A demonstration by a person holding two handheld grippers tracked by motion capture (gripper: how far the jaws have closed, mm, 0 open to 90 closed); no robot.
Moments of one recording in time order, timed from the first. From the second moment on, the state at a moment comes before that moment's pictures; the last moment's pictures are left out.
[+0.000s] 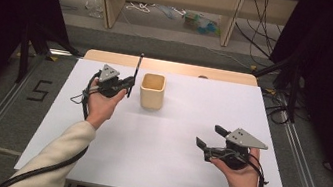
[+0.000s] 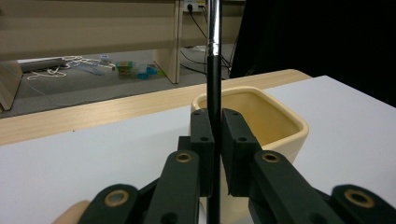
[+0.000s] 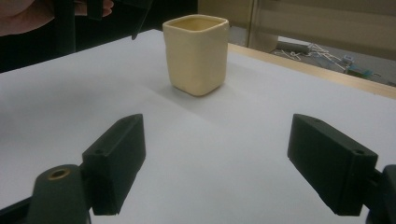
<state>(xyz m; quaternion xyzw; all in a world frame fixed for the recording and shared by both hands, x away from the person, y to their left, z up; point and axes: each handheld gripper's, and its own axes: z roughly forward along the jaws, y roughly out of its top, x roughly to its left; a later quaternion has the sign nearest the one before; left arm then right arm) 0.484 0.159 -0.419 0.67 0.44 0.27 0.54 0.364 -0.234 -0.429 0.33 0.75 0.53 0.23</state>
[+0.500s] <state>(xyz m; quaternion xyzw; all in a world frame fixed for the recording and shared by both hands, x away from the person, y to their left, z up) 0.484 0.157 -0.417 0.67 0.44 0.27 0.54 0.364 -0.234 -0.429 0.33 0.75 0.53 0.23</state>
